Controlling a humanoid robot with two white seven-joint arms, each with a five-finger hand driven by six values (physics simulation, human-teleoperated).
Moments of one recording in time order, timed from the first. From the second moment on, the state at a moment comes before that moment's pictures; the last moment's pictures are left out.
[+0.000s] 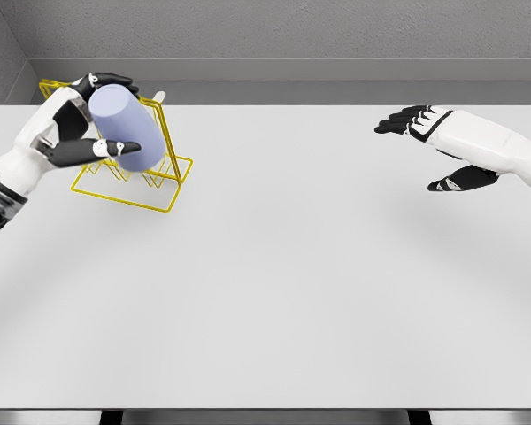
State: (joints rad) left arm -0.58 0.93 -0.88 -1.53 0.86 -0.50 -0.05; right arm -0.46 -0.84 0.35 -1.53 0.20 -0.61 0.46
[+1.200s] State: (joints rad) left arm -0.61 0.91 -0.88 -1.50 0.85 -0.46 -0.04; right arm -0.42 -0.84 0.32 -1.53 0.20 -0.61 0.46
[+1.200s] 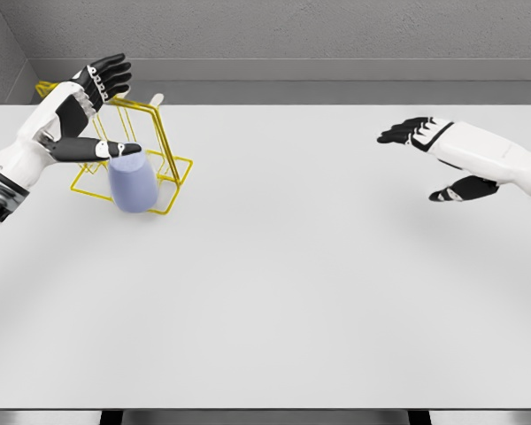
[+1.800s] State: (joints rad) left arm -0.62 0.95 -0.88 -1.51 0.84 -0.49 -0.04; right arm -0.42 -0.84 0.30 -1.53 0.20 -0.61 0.46
